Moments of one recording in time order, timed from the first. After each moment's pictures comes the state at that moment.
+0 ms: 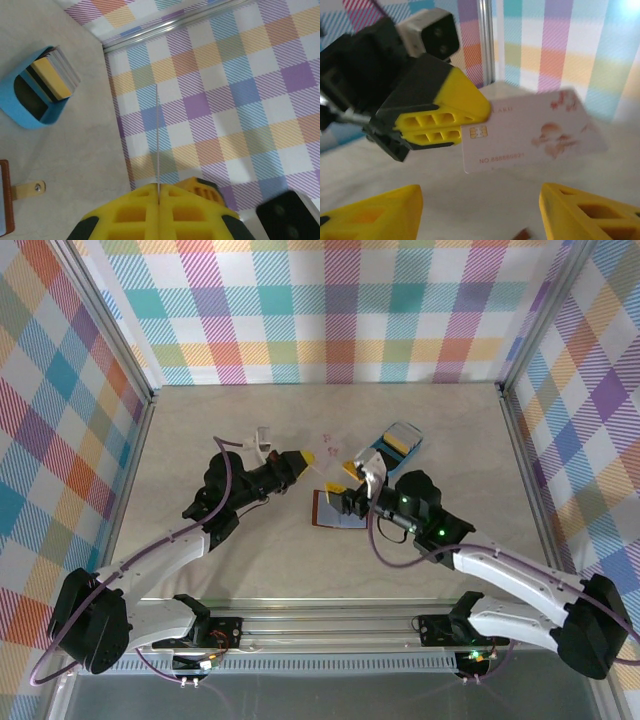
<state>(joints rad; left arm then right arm) -0.54 1.16 0.71 0.40 0.43 -1.19 0.82 1.07 0.70 0.23 -0.12 0.15</state>
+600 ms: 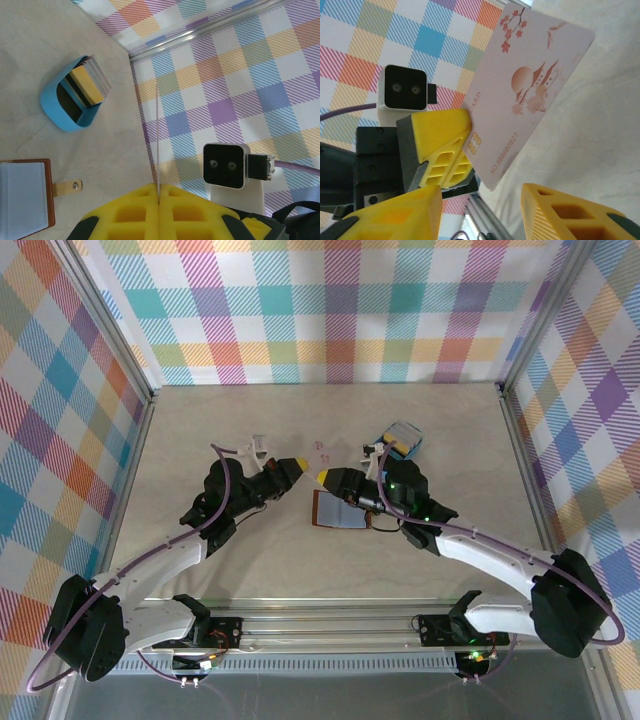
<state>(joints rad) -0.54 1.12 0.66 0.34 0.35 -1.12 0.75 1.22 0.70 0.38 -0.36 1.08</state>
